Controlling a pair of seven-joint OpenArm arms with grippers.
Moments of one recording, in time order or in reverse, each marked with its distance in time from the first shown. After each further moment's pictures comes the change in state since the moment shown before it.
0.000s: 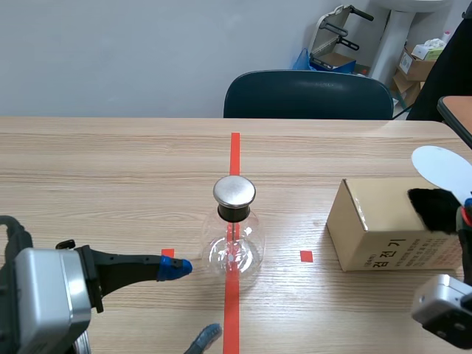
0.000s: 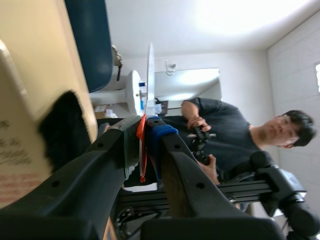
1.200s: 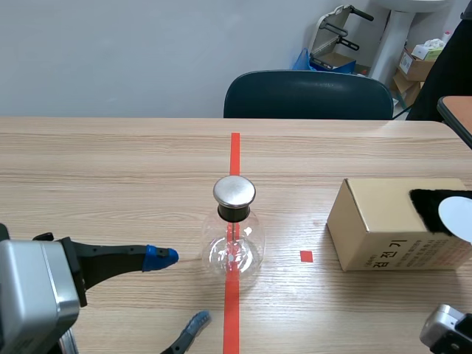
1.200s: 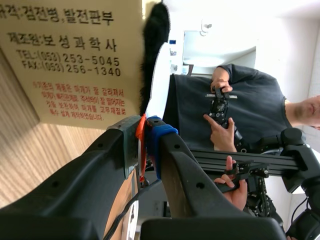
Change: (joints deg) left arm 5.2 3.4 -6.3 3.6 3.4 0.4 2.0; right arm 10.5 -7.0 13.9 -17.4 -13.5 0.0 1.9
